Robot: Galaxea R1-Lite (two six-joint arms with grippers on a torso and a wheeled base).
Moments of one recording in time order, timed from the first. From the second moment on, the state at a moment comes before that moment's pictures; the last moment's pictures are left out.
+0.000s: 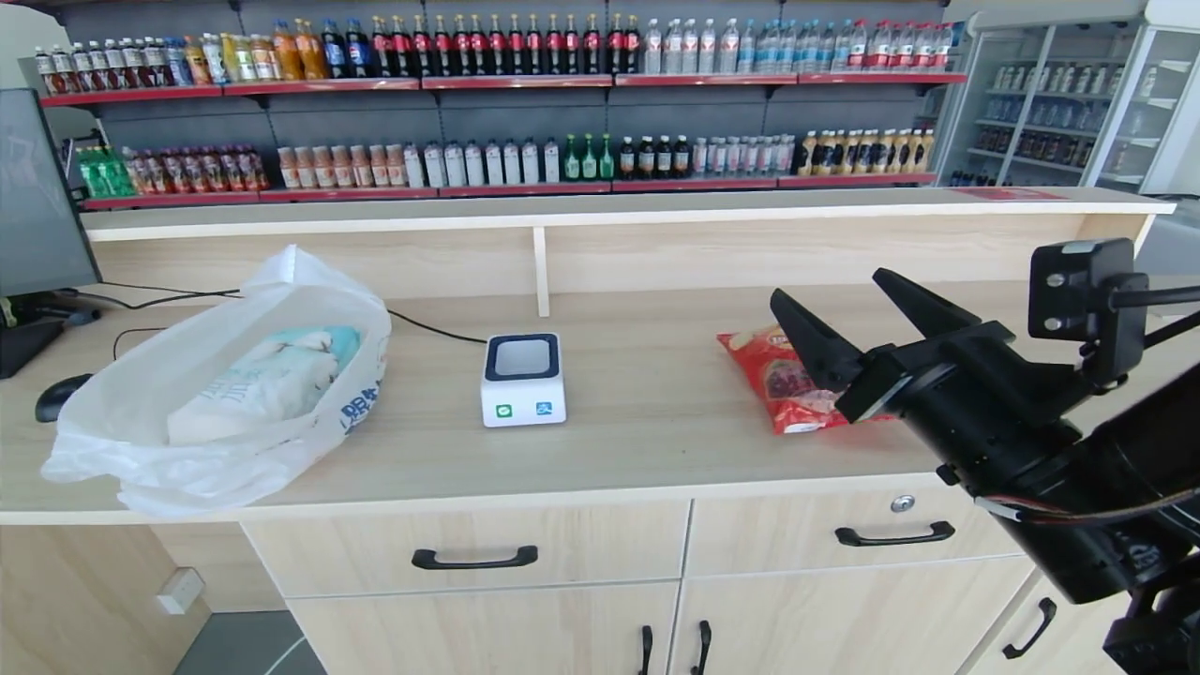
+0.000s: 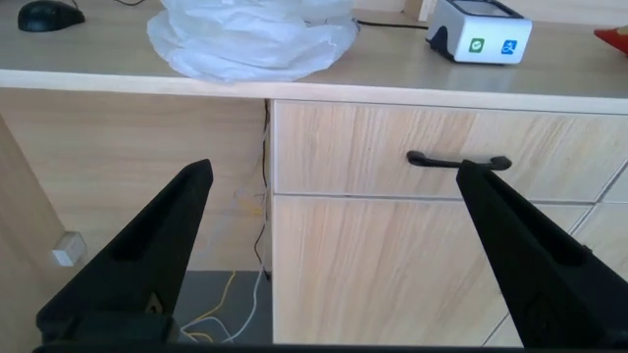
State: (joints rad) left arm 0.00 0.00 0.00 0.00 0.00 0.01; right arm 0.59 1.66 -0.45 -1.57 -0.17 -0.05
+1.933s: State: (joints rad) left arm 0.00 0.00 0.00 -0.01 0.00 0.00; right arm 0.58 1.66 -0.47 -1.57 -0.08 0.04
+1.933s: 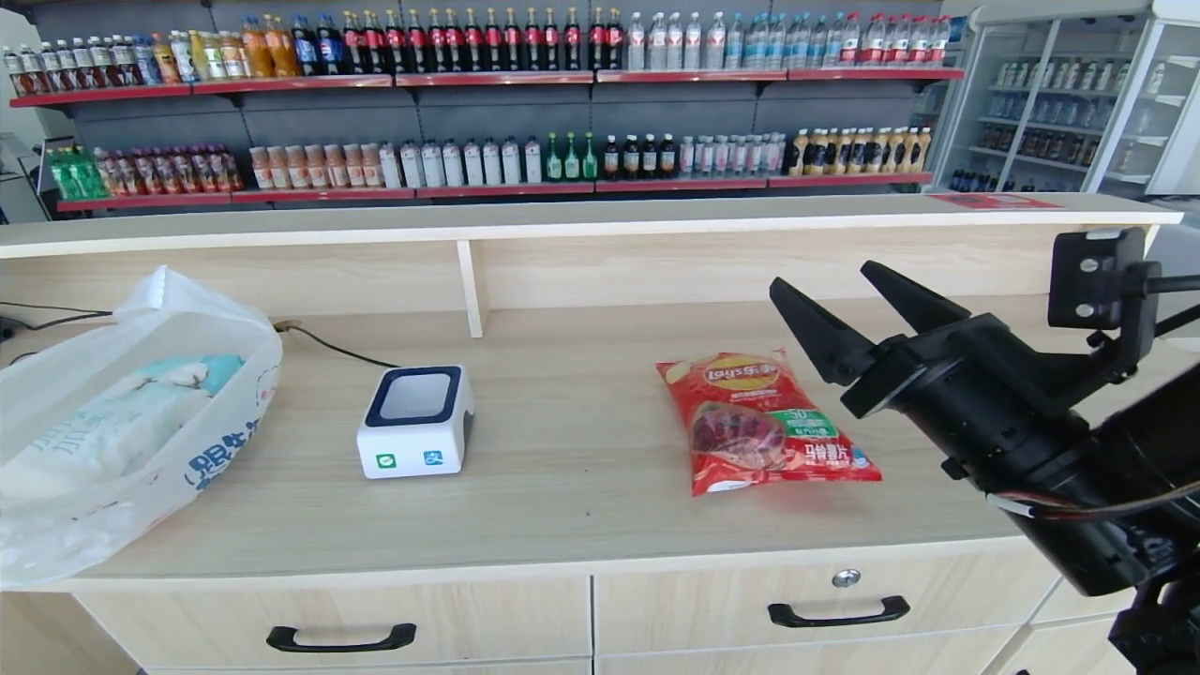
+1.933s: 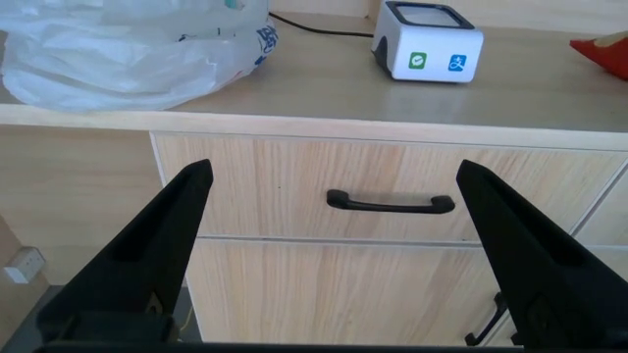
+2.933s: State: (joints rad) left arm 0.00 0.00 0.00 0.00 0.00 0.01; right arm 0.56 1.61 -1.12 0.05 -0.05 0.18
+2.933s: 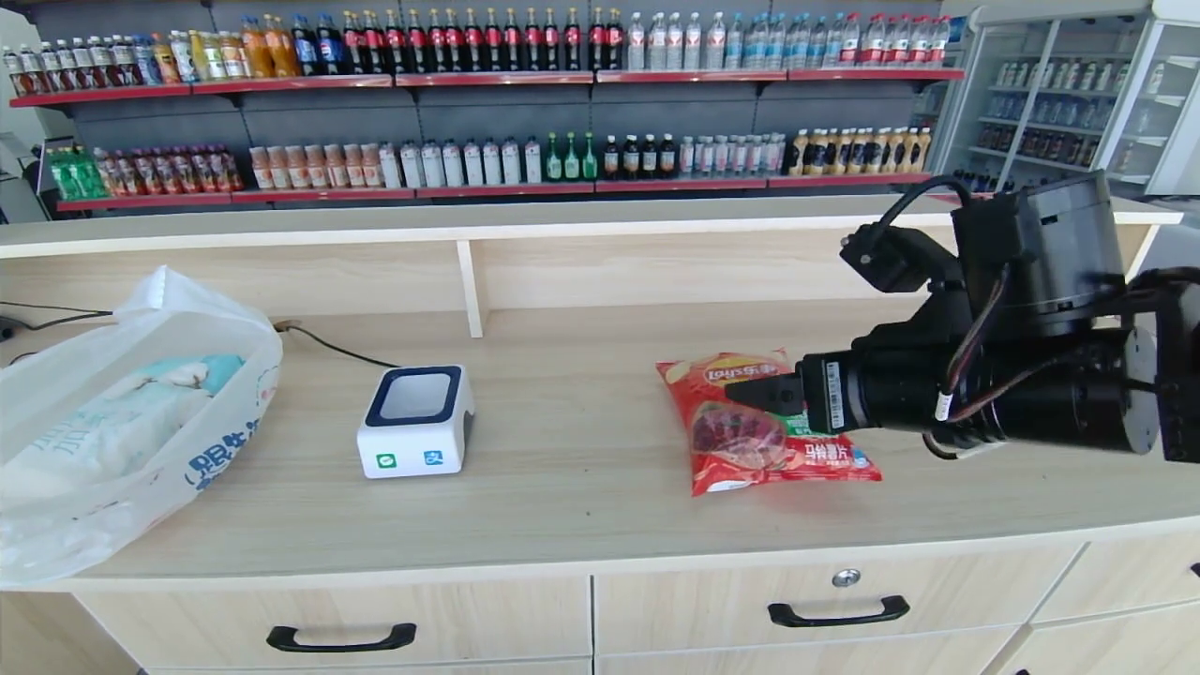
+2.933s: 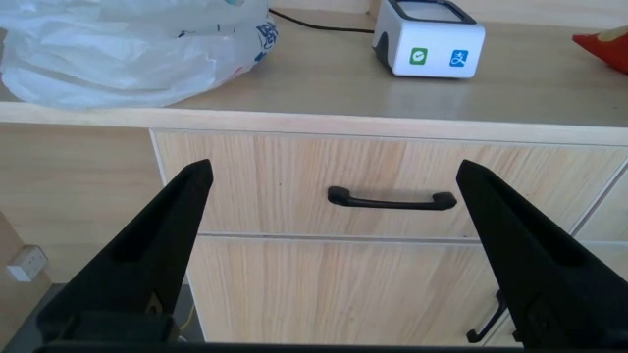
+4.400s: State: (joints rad) left arm 0.00 0.00 0.00 0.00 0.00 0.01; right arm 0.59 2.11 -1.88 0.66 -0.36 0.36
